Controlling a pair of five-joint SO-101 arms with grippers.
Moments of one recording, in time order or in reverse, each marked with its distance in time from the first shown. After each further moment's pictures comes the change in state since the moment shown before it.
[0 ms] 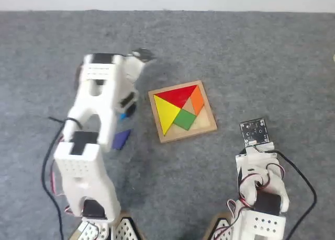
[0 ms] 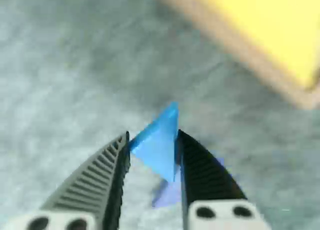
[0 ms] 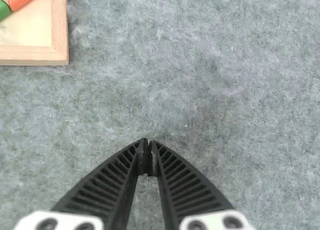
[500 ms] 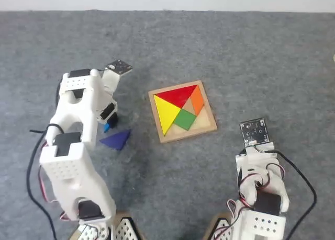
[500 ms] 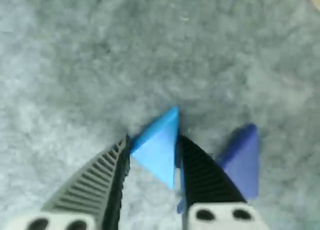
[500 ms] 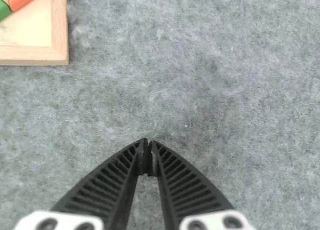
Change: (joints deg) left arm -11.8 -0.2 13.3 -11.9 -4.9; right arm 0.0 0.0 0.0 0.0 0.0
